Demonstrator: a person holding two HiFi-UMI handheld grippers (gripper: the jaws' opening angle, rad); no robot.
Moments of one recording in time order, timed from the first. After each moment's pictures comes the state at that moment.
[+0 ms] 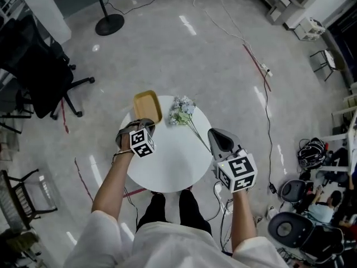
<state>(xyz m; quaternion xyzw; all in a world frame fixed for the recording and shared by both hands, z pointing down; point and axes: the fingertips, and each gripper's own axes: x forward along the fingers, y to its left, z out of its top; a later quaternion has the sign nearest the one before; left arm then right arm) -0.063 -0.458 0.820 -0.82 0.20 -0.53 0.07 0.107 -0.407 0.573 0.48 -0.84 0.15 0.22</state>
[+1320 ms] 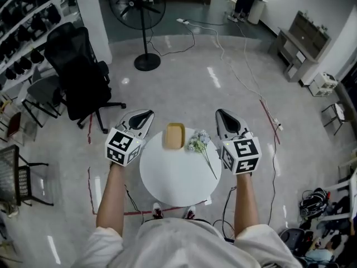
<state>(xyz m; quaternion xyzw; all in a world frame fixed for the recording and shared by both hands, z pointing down) -0.163 -0.419 0.414 -0.86 0.49 -0.12 0.02 0.039 -0.438 0.360 0.45 -0.88 -0.02 0.11</state>
